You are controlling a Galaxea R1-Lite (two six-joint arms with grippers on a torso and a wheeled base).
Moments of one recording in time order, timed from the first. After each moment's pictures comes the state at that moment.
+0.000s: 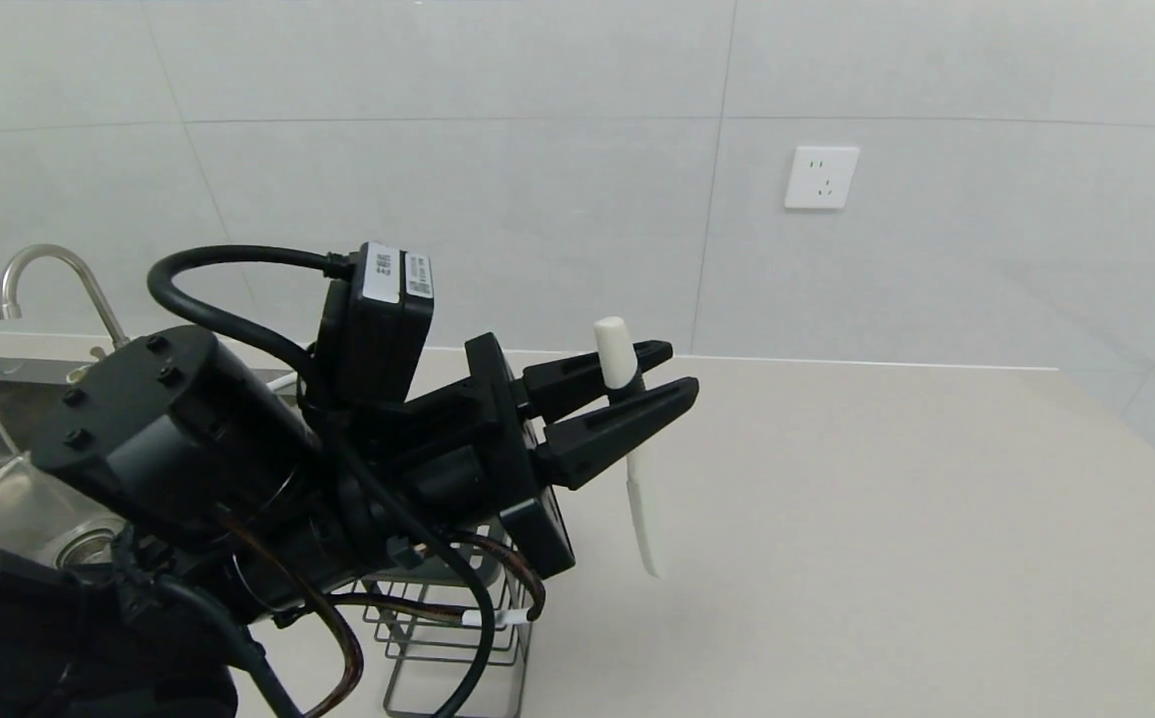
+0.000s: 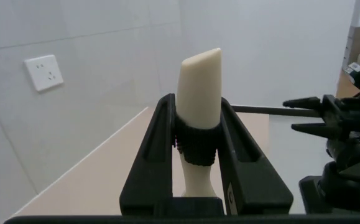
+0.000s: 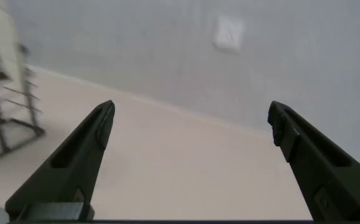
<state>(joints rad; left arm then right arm) -0.80 1.73 -0.59 -1.48 -0.50 -0.04 0.00 0.02 0.00 -0.07 0.09 -0.11</state>
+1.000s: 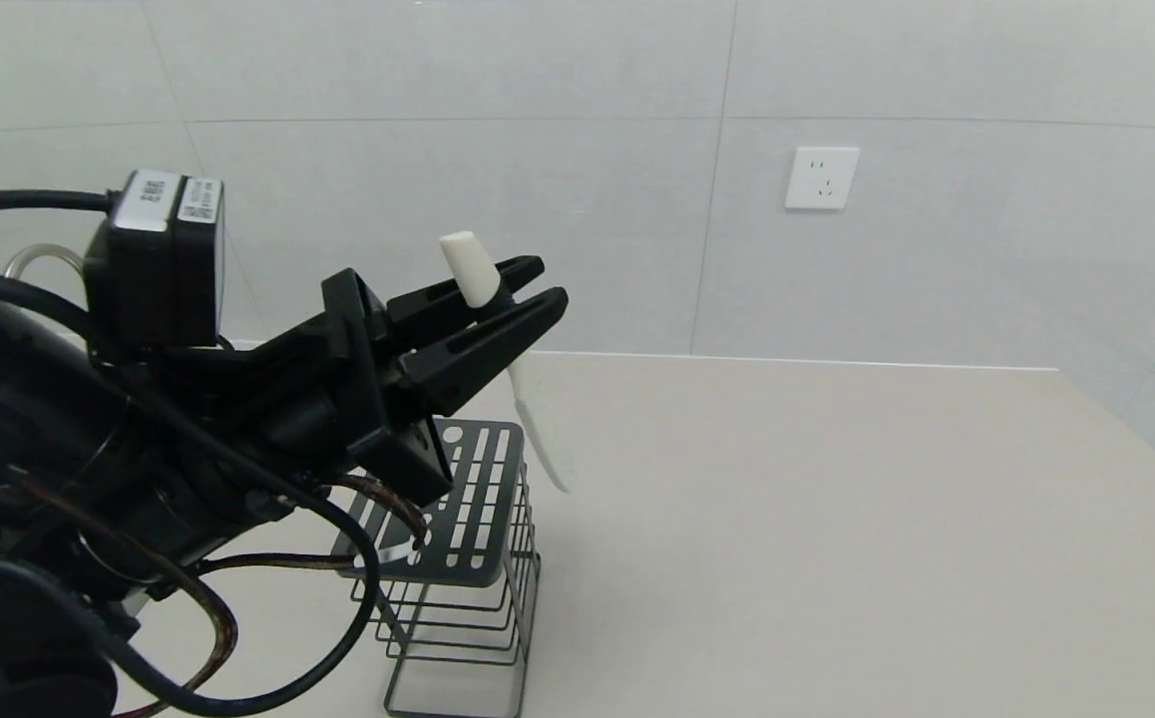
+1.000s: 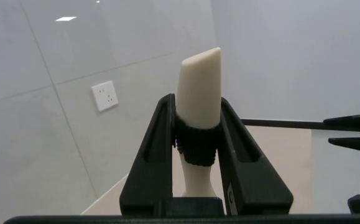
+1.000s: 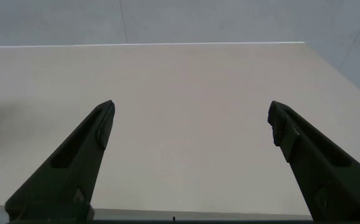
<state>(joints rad) -0.66 1.59 -0.53 -1.50 -0.50 0.00 0.00 0.00 0.00 0.01 -0.02 0.02</state>
